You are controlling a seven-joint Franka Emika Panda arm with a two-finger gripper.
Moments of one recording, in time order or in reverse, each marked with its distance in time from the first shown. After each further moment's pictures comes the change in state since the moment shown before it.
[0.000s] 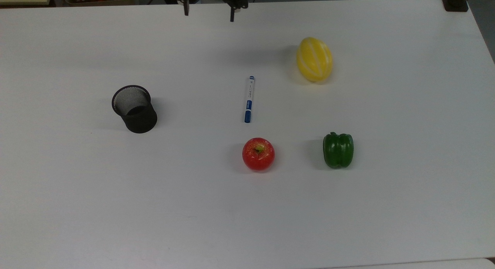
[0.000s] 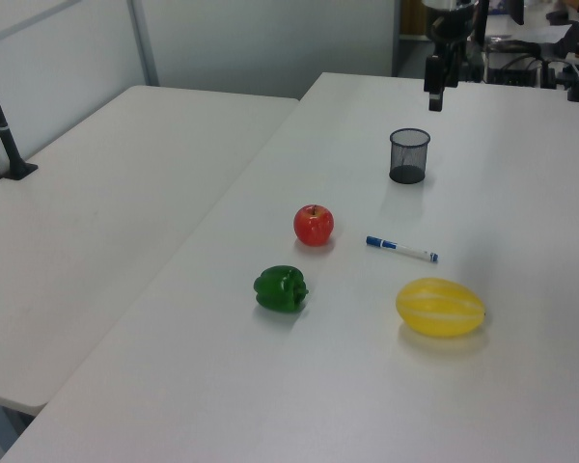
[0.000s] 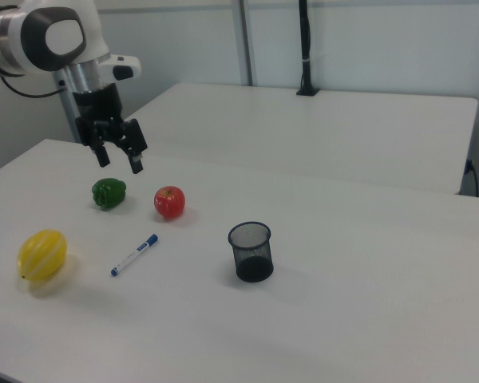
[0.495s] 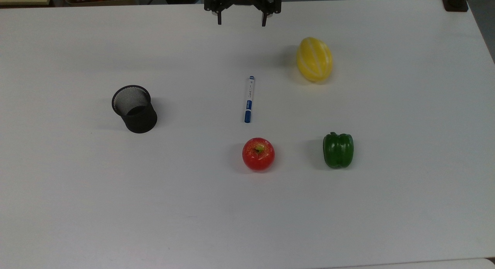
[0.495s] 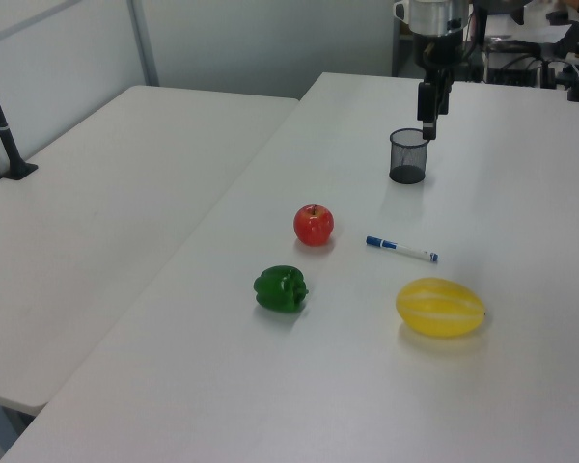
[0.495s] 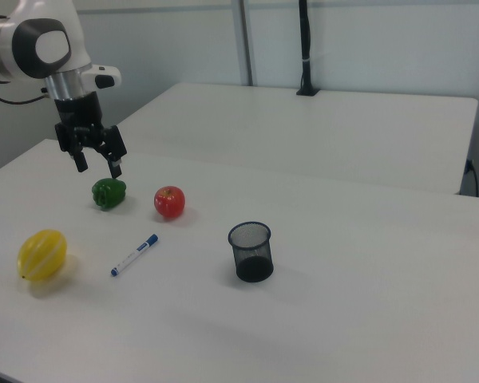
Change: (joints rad) arm 0.083 0.037 0.005 0.002 0.034 0.000 0.011
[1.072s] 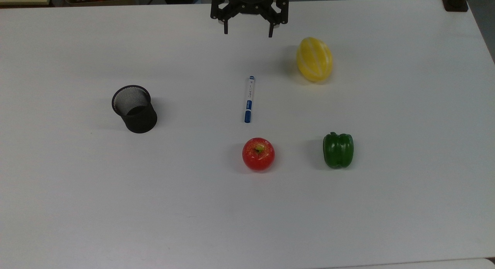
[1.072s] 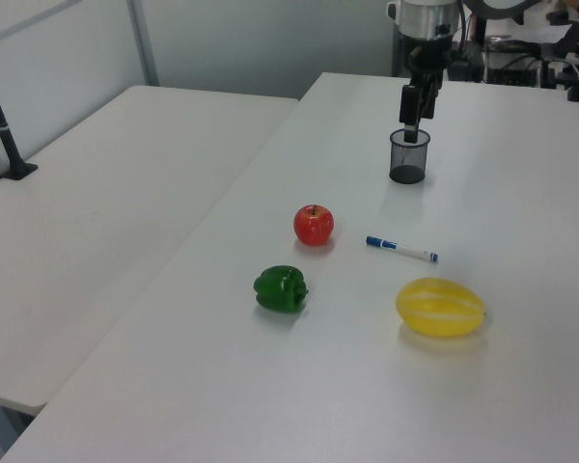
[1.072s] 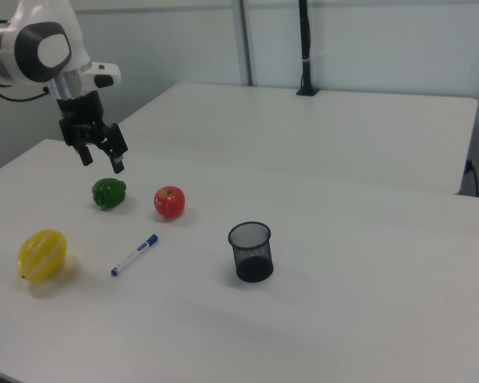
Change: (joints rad) arm 0.015 0.025 0.000 0.007 0.002 0.089 0.083
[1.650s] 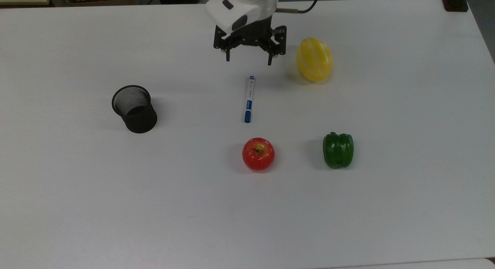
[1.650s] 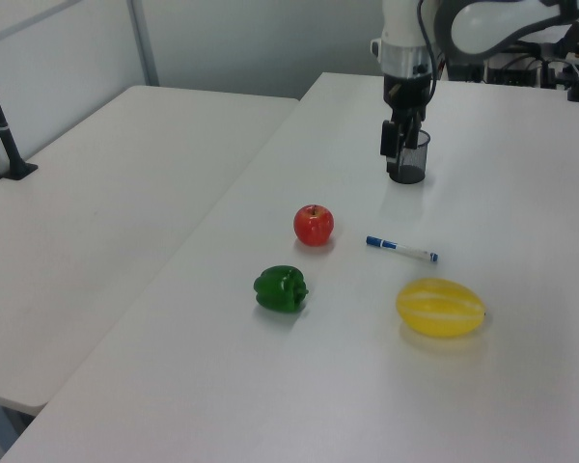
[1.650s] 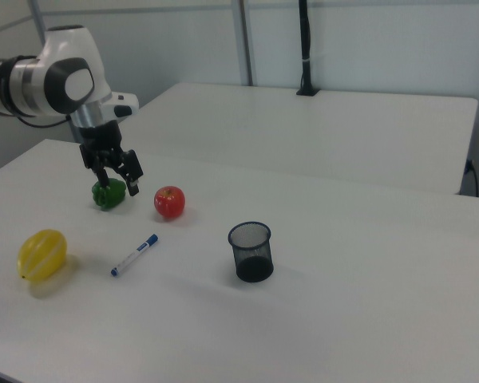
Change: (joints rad) arm -0.004 0.100 0.000 -0.036 0.000 0.121 0.023
